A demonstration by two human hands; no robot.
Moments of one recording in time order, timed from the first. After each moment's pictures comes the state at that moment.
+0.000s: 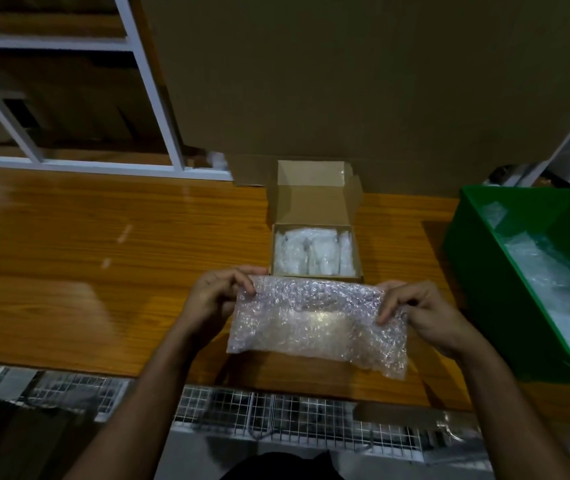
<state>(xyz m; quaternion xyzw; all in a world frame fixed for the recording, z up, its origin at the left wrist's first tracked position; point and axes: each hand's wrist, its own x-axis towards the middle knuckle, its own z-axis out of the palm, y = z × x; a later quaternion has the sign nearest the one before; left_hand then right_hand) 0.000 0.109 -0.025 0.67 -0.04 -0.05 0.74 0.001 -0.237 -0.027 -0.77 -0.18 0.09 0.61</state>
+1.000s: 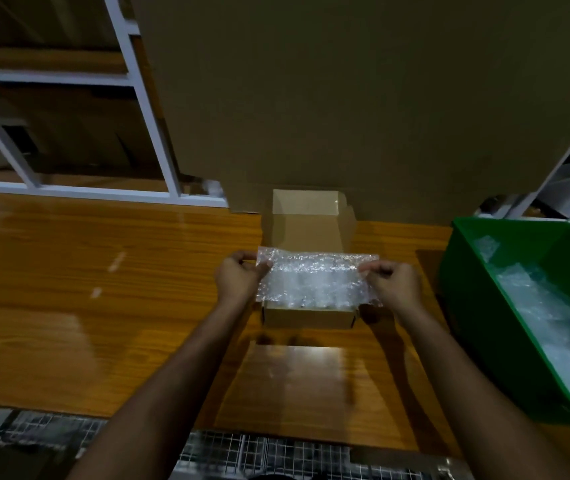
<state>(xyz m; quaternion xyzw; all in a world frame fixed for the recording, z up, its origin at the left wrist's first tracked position) 0.109 0.061 -0.037 0.81 0.17 0.09 0.55 0.106 -0.207 -0.040 -0.84 0.11 -0.07 0.52</state>
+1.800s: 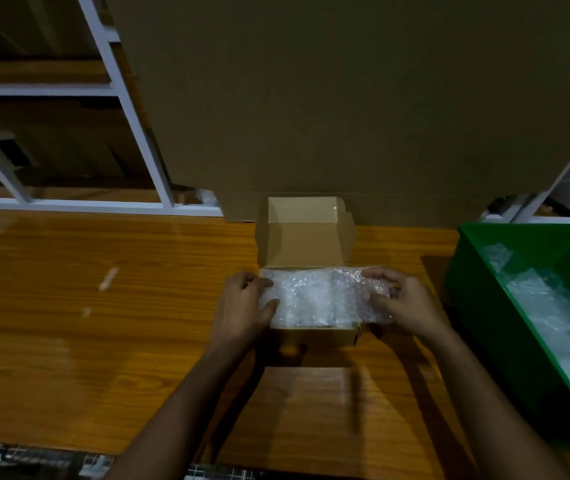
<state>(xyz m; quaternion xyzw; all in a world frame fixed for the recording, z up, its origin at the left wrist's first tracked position) 0.096 0.060 -0.053 0.97 -0.01 0.11 0.23 0.105 -0.235 -0.039 -0.87 -0.01 -0.01 0.50</state>
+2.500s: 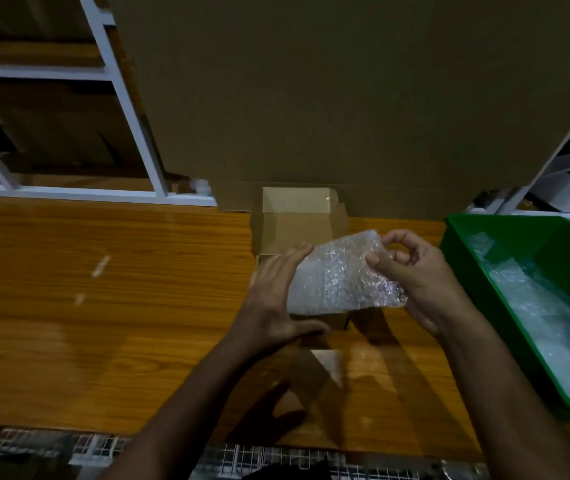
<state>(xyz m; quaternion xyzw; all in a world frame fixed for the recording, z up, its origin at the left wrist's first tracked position) 0.048 0.025 -0.003 0.90 -0.23 0.10 0.36 0.055 -0.213 0.051 -0.63 -0.02 0.02 0.78</state>
